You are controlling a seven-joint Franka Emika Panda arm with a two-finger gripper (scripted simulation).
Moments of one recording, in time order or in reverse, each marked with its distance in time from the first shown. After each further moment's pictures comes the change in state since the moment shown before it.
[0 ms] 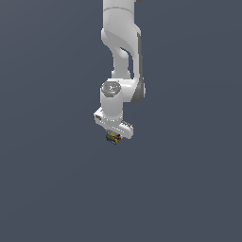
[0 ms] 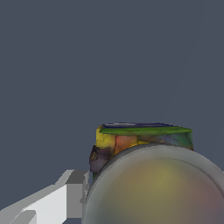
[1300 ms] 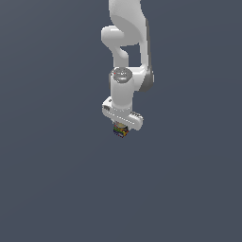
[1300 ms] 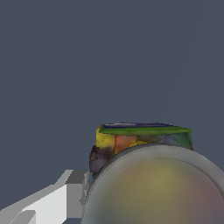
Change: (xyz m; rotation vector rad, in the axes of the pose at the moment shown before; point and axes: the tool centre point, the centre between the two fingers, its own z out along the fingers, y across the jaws) arm -0.038 -0.024 -0.040 -0.001 -0.003 0.001
